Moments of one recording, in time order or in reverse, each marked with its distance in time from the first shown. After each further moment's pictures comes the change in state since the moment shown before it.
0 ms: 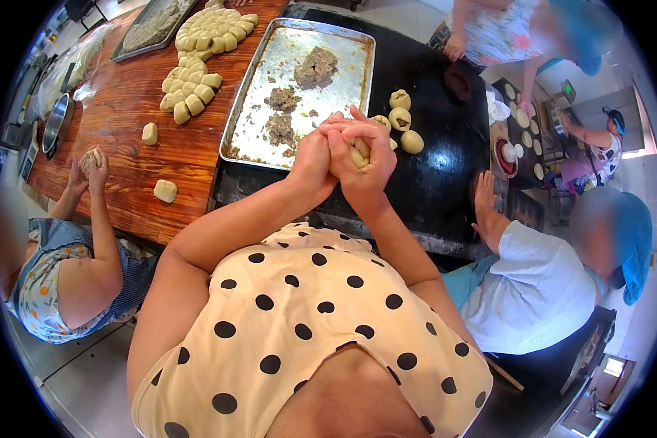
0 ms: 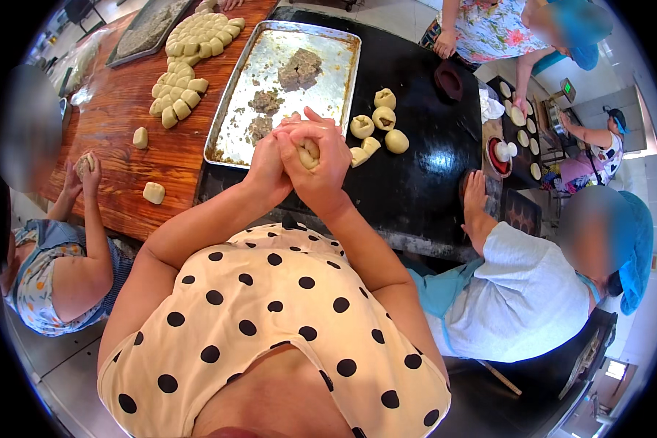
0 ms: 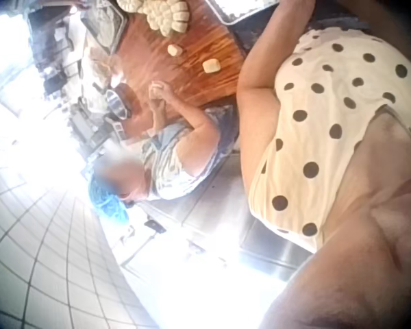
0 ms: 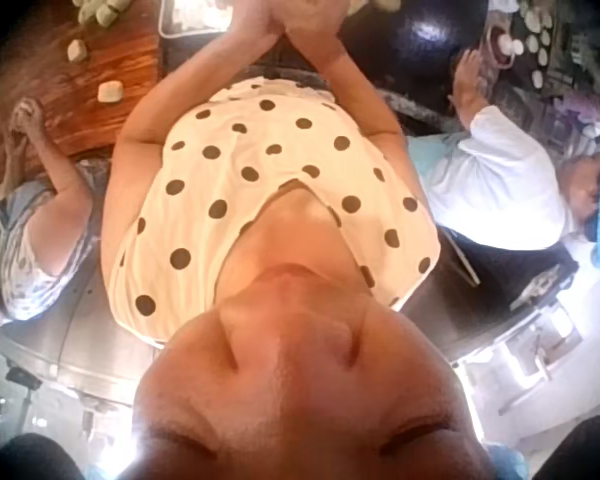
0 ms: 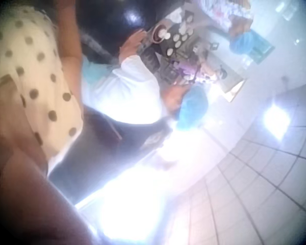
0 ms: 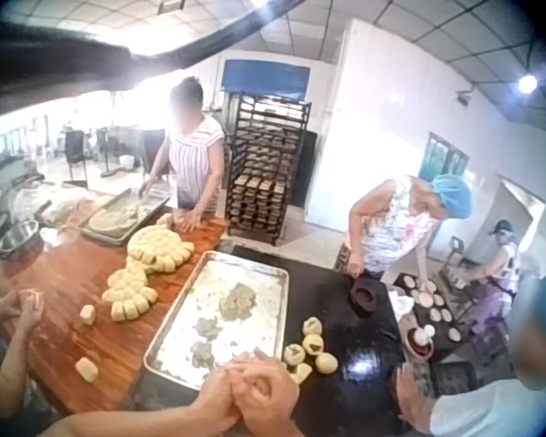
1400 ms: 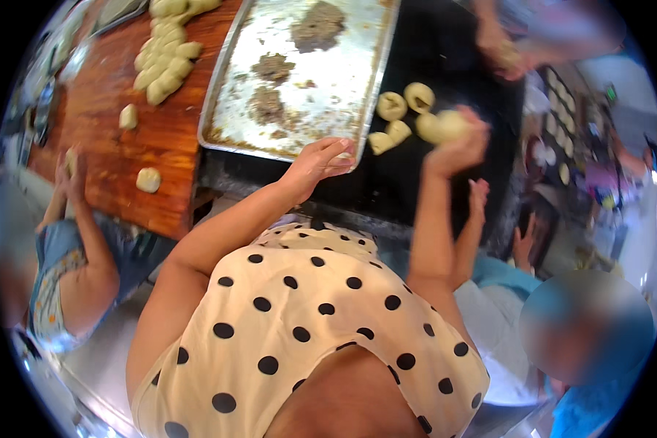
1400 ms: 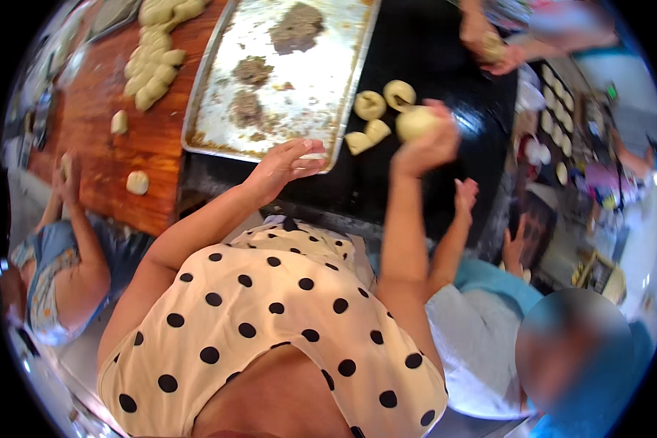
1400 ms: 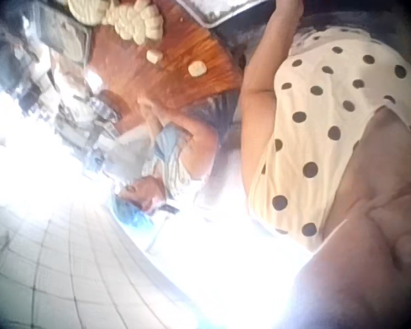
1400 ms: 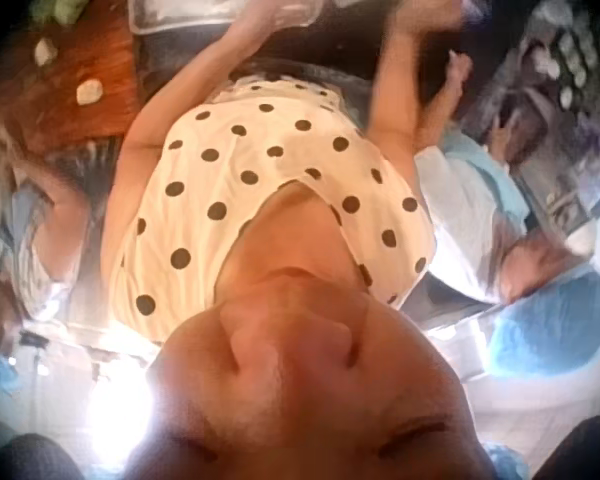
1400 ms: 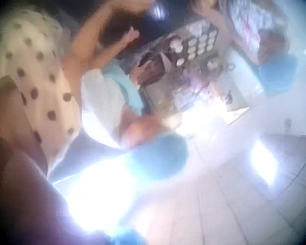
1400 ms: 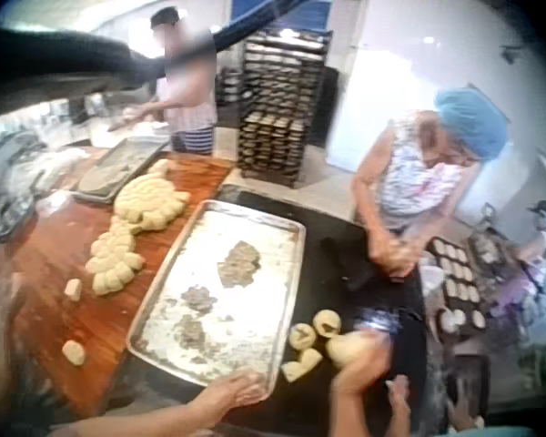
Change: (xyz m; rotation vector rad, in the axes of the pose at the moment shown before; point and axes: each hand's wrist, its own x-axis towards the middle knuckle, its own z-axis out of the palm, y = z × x) left_hand 0.073 -0.054 -0.079 0.313 0.247 -0.337; right_hand 0.007 0.190 -0.131 -0.472 0.456 0.349
